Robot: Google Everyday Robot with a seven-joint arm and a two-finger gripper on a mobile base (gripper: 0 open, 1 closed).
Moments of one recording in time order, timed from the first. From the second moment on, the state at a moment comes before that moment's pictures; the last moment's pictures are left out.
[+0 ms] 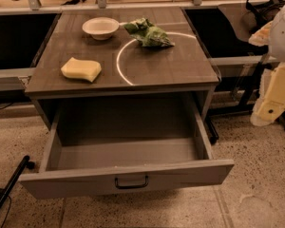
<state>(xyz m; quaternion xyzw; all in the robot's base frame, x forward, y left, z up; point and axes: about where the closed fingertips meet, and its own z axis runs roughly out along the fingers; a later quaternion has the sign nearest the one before) 0.438 -0.216 0.978 -0.60 0.78 -0.04 0.16</state>
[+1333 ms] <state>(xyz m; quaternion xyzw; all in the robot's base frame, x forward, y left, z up) 0.509 -0.206 0.952 -0.54 0.80 0.03 0.25</state>
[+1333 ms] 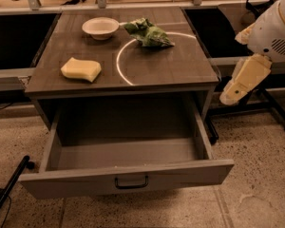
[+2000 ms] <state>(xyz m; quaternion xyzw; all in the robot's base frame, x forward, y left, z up) 0.558 -0.171 0.941 -0.54 0.78 0.04 0.30</state>
